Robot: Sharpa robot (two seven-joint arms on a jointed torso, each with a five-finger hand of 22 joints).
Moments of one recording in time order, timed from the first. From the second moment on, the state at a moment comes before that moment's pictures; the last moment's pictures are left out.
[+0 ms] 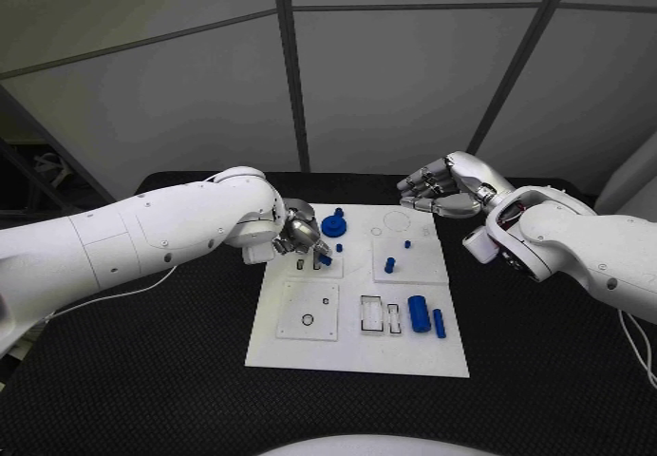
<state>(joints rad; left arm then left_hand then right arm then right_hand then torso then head) 1.31 -0.64 -0.05 1.30 -0.89 0.24 -0.51 1.10 -0.13 0.59 0.11 0.37 0.97 0.06 0.49 0.59 1.28 0.00 1.00 0.94 1.47 -0.07 1.28 1.19 0.20 1.41 0.03 1.38 1.28 1.25 -0.81 0.00 1.46 -0.86 -0.32 0.19 1.43 -0.14 0.32 0.09 0.31 0.97 0.23 0.07 0.07 1.06 0.17 0.12 0.06 1.11 0.14 0.07 0.13 0.18 0.82 0.25 0.20 0.13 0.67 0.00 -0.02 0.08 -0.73</state>
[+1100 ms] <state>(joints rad) 1.25 -0.75 -0.08 1.47 -1.01 -0.16 -0.51 1.06 -0.17 0.61 0.09 0.48 0.98 0.04 0.53 0.63 1.30 -0.02 0.97 0.91 1.47 -0.08 1.28 1.20 0.20 1.43 0.03 1.41 1.31 1.25 -0.82 0.00 1.46 -0.86 -0.32 0.19 1.43 -0.14 0.32 0.09 0.31 0.97 0.23 0.07 0.07 1.06 0.17 0.12 0.06 1.11 0.14 0.07 0.13 0.18 0.82 0.26 0.20 0.13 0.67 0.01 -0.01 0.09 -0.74</state>
